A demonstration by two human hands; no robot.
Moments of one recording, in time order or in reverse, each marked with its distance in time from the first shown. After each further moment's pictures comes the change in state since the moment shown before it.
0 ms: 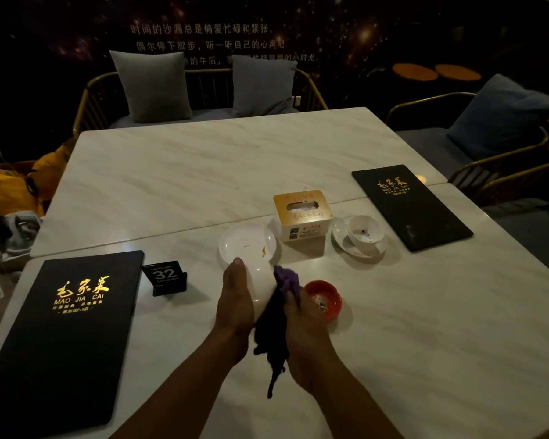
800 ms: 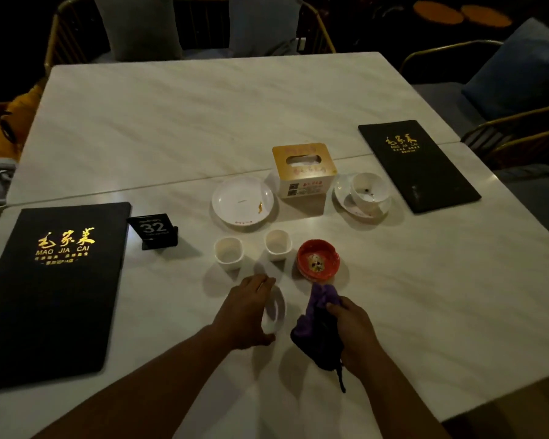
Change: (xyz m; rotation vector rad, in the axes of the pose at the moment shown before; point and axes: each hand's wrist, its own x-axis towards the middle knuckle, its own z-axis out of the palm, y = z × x) left_hand 0.043 -0.144 -0.034 1.419 -0.536 0.560; right_hand 0.051 0.084 -0.111 -0.159 0.263 0.260
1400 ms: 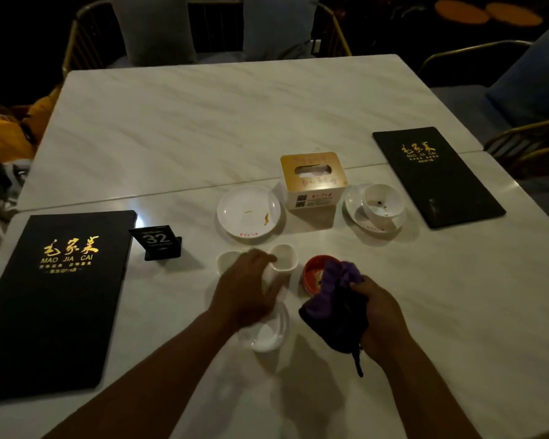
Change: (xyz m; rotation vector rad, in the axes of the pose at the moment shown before) left_hand 0.041 0.003 -0.058 -0.217 0.427 -0.074; right_hand 0.024 -0.069 -0.011 0.309 -0.169 -0.069
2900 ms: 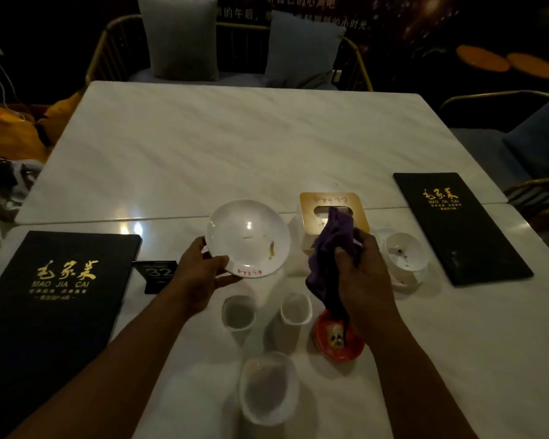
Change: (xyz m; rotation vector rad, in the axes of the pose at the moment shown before) left_hand 0.091 -0.080 -0.069 -1.323 0.171 -0.877; right_hand 0.031 -0.087 0.121 -0.481 -0.056 -0.604
